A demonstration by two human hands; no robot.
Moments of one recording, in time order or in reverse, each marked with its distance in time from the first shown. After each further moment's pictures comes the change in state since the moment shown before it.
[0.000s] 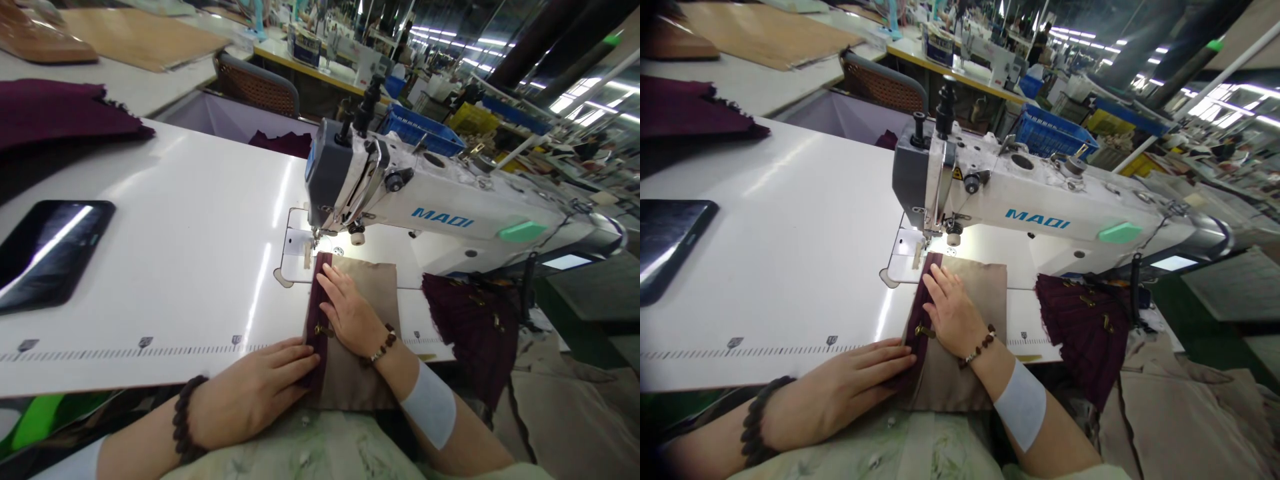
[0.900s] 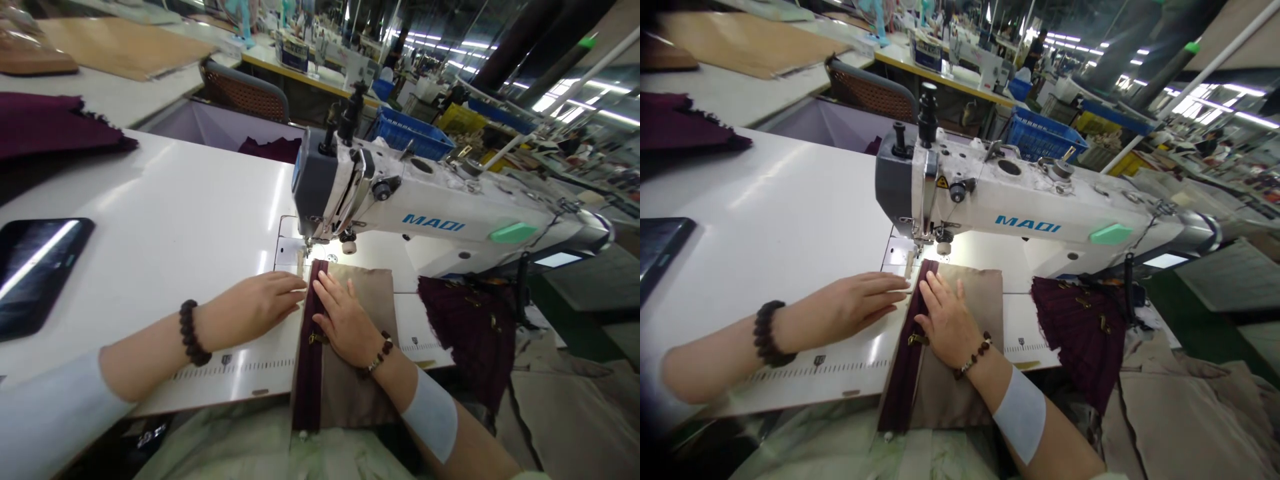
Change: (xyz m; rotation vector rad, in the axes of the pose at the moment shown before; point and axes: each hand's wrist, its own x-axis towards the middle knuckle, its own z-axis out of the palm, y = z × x) left_hand 0.041 -0.081 -0.034 0.219 -0.099 -0.035; right_hand 0.001 -0.001 0.000 -0.076 -0.081 0.082
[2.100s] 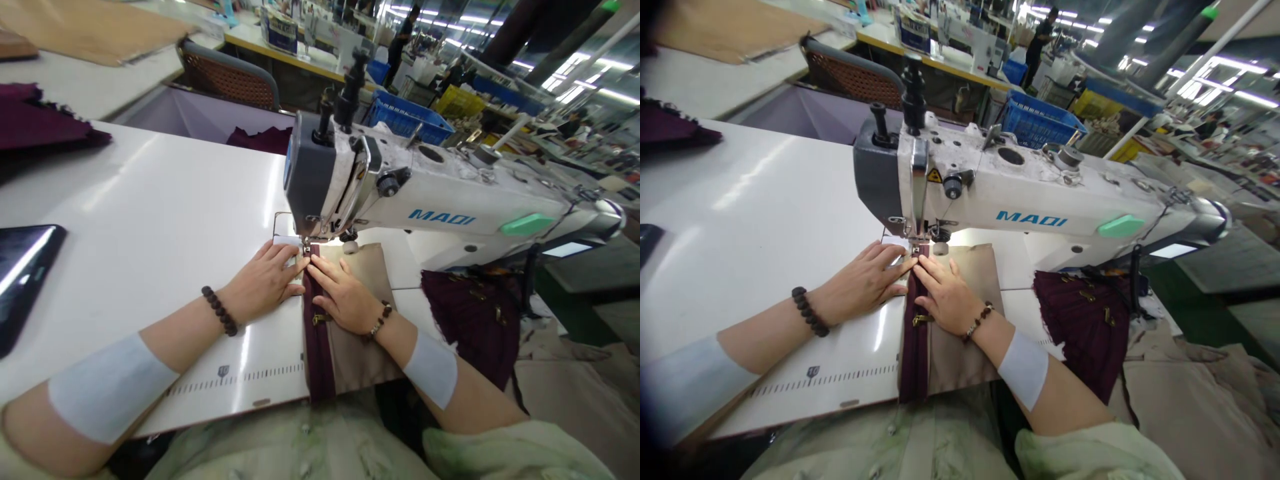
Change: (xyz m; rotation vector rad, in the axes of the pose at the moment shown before) left_hand 0.013 -0.039 0.033 0.184 -0.083 -0.197; right_hand 0.036 0.025 -0.012 0.008 -0.134 -0.104
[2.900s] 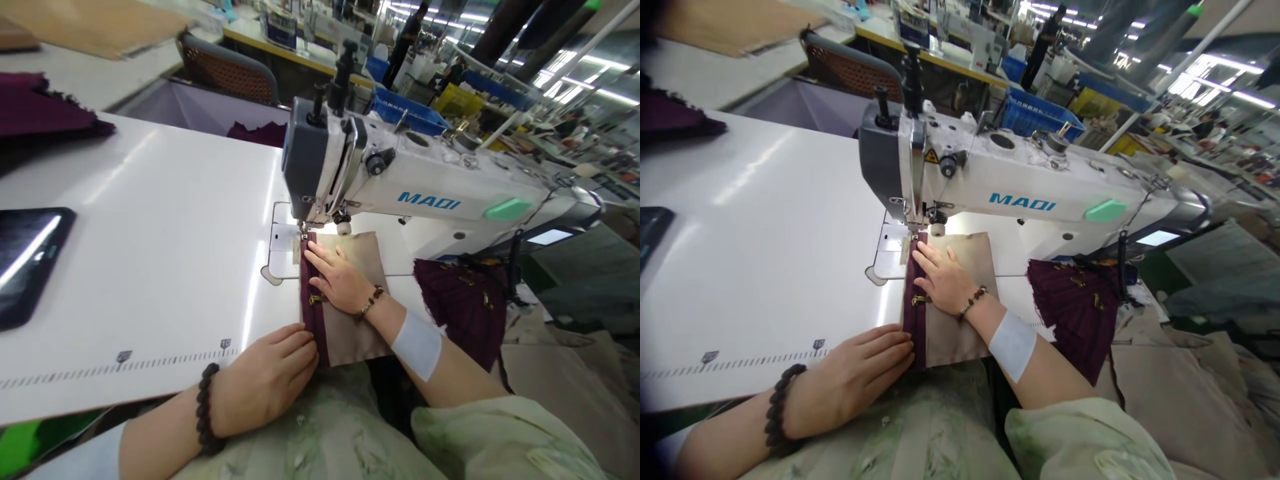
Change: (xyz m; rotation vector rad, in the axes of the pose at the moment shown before) left_hand -0.054 0.110 -0.027 -0.192 0.264 0.291; right_hand 0.000 -0.003 -0.001 -0.025 0.016 0.025
